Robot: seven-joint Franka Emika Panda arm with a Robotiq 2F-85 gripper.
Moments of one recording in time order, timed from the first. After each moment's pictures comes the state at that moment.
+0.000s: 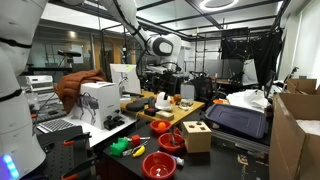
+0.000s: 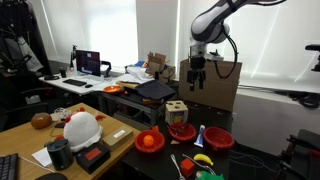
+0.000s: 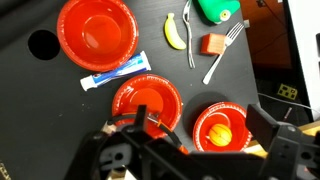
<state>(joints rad) -0.05 0.42 0.06 -1.82 0.13 2.07 -0.15</state>
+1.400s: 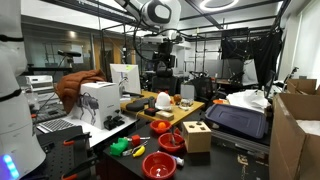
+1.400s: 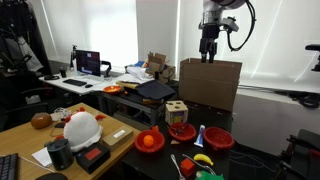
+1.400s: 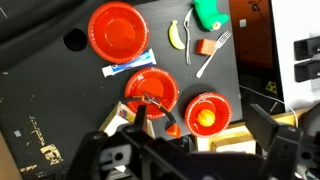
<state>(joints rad) -0.07 0.16 0.03 -1.83 0.13 1.89 -0.24</state>
